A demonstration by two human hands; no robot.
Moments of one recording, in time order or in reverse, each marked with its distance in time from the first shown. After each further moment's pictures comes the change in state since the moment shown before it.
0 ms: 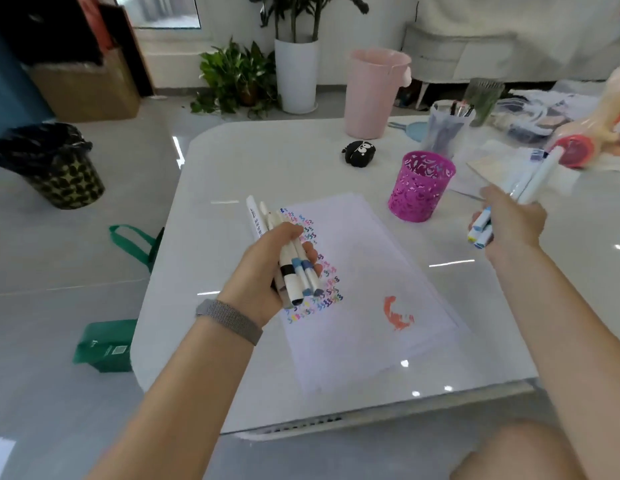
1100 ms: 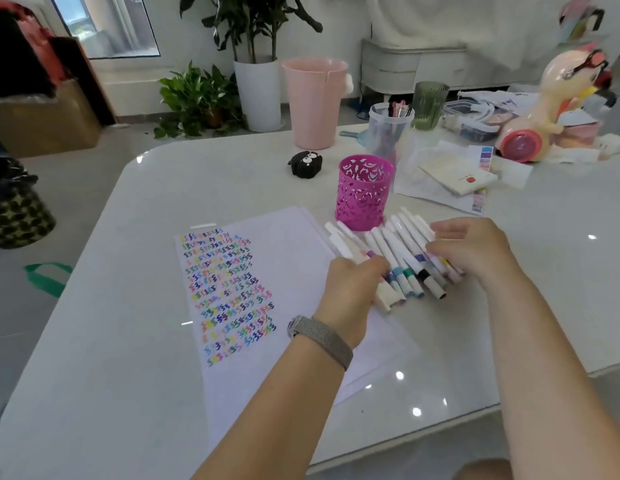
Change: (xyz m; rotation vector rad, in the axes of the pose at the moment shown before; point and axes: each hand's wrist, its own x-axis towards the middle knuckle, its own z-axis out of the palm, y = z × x) left_hand 0.062 -0.099 0.139 0.226 -0.142 0.113; right_hand 0.045 0.023 -0.057 -0.771 -0.263 -0.170
